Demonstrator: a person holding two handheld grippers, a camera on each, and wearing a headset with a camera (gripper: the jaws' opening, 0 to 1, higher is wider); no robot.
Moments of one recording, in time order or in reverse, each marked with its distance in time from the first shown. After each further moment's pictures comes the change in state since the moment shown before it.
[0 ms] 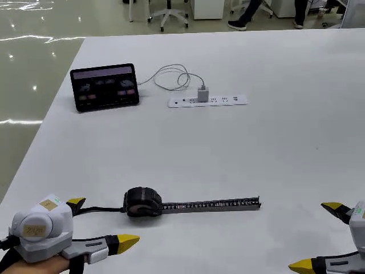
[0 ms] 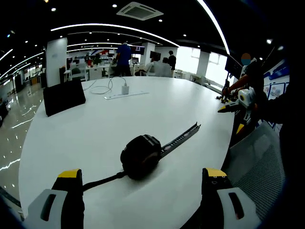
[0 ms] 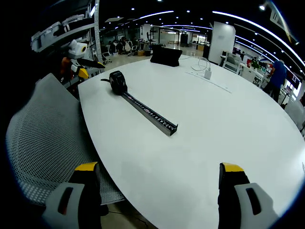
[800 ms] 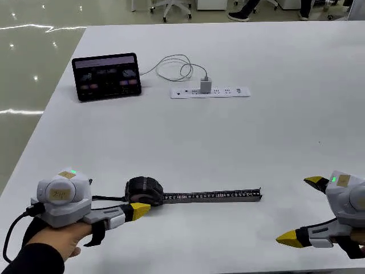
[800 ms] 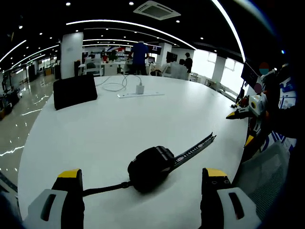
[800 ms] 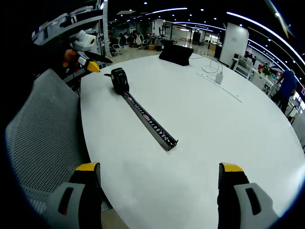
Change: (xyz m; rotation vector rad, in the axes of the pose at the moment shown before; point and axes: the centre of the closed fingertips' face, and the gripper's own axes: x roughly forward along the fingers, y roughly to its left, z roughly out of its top) left arm 0.026 0.012 0.013 -0.110 0.011 0.127; right arm 0.035 -0.011 0.029 -0.106 0.055 0.066
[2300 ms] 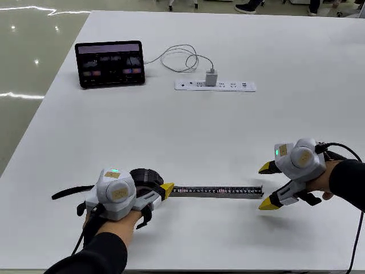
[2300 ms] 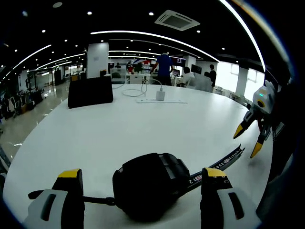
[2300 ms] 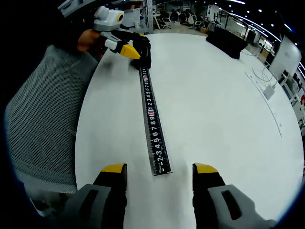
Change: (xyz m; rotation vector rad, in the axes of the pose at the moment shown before) left arm 0.063 -0.001 -0.011 -0.070 -0.146 0.225; right arm 0.077 -0.015 0.017 -0.331 0.216 0.313
